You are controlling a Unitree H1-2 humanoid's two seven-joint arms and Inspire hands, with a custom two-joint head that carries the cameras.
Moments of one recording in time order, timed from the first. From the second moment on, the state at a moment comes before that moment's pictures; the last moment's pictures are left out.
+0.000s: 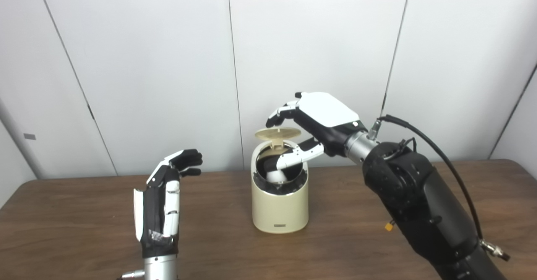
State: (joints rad) left arm -0.26 -0.01 0.02 0.01 0.10 -0.45 0.21; right arm -0.80 -0.32 0.31 -0.19 -0.84 0.21 0.53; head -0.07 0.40
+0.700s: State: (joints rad) left arm -0.26 -0.01 0.04 -0.02 0.06 -0.44 0.19; right arm -0.75 -0.32 0.30 -0.24 -0.84 0.24 0.55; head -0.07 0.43
